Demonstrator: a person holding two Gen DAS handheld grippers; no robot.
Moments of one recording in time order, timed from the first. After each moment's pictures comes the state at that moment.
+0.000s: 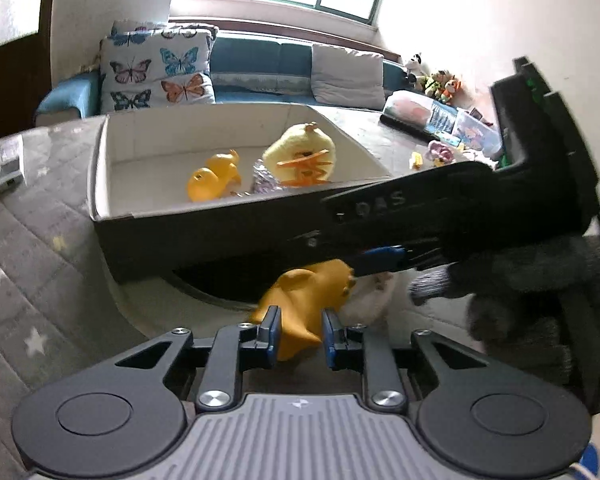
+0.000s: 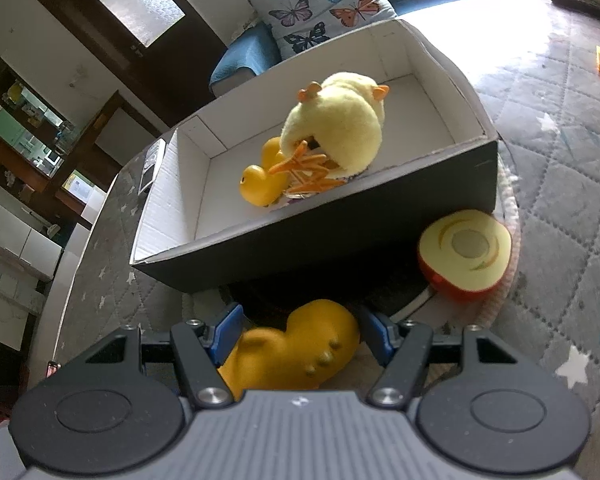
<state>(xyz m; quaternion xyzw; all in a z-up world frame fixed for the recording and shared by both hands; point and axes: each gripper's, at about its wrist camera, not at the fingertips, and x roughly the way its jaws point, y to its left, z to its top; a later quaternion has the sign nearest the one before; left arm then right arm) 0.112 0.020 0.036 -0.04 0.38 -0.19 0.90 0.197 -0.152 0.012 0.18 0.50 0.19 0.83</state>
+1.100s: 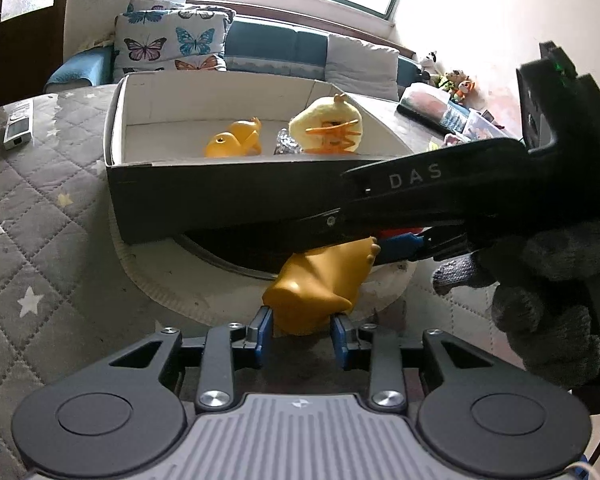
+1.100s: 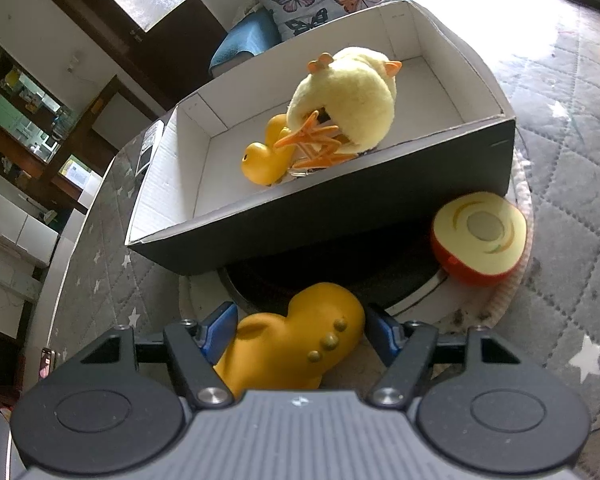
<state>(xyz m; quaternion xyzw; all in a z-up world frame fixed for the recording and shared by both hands) 0.108 0.038 0.012 -0.06 0.40 -0.18 0.90 0.197 -0.138 0.005 0.17 0.51 0.19 0.82</state>
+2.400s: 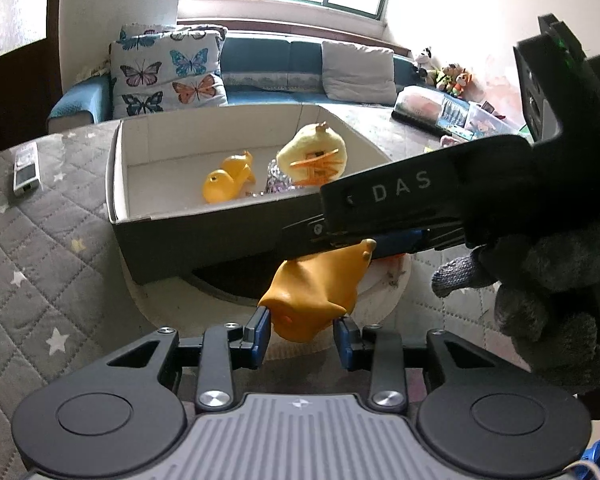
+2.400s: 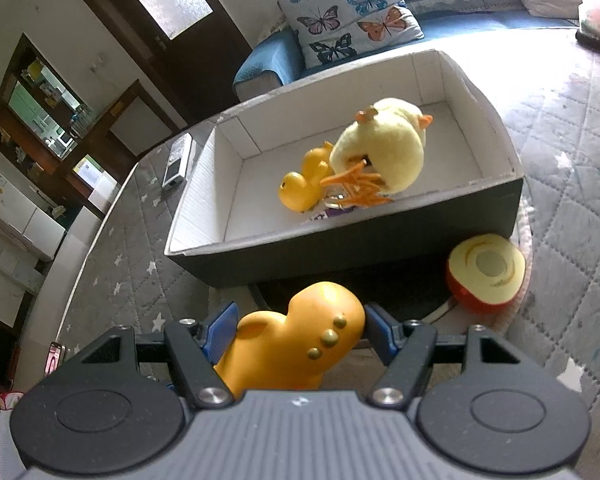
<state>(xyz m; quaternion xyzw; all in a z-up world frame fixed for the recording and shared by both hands) 0.107 0.021 0.043 -0.01 0.39 -0.17 0.90 0.183 -0.138 0.039 0.15 0.48 0.21 0.84</state>
